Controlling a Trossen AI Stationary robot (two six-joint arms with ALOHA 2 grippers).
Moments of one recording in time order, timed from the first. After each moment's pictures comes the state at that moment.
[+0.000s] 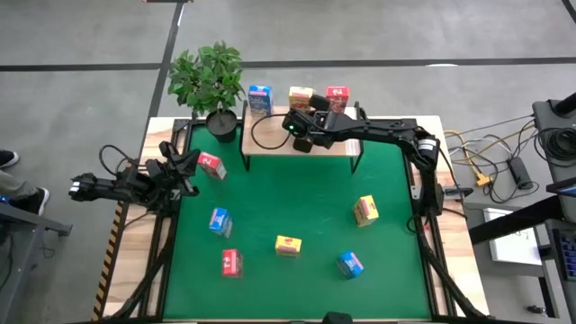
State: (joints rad) left arm -0.14 0.06 0.03 0.69 -0.59 0.36; right arm -0.34 1.98 1.76 -0.75 0.70 -0.26
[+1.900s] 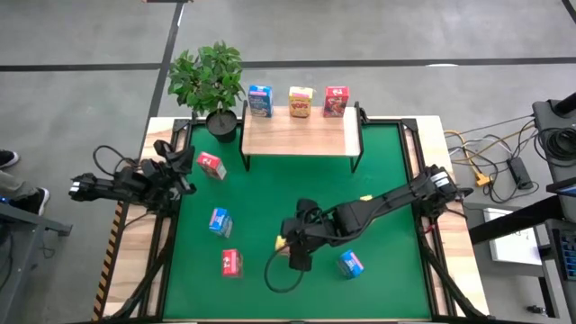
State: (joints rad) left arm -0.14 0.06 0.03 0.78 -0.59 0.43; right arm 0.36 1.94 1.81 -0.83 0.28 0.40
